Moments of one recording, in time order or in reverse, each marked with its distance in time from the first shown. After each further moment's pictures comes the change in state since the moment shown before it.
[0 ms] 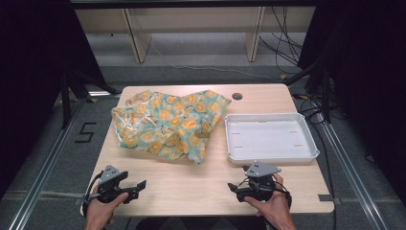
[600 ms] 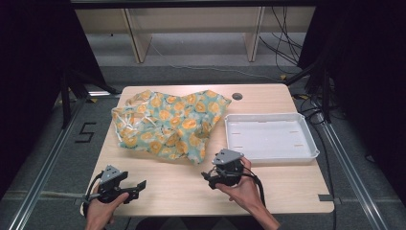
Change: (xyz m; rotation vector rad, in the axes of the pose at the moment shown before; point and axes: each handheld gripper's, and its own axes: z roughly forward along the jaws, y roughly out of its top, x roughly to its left) left arm -0.001 -0.001 0.002 0.000 0.007 -0.010; right arm 0.026 0.061 0.061 0.006 0.021 -0.126
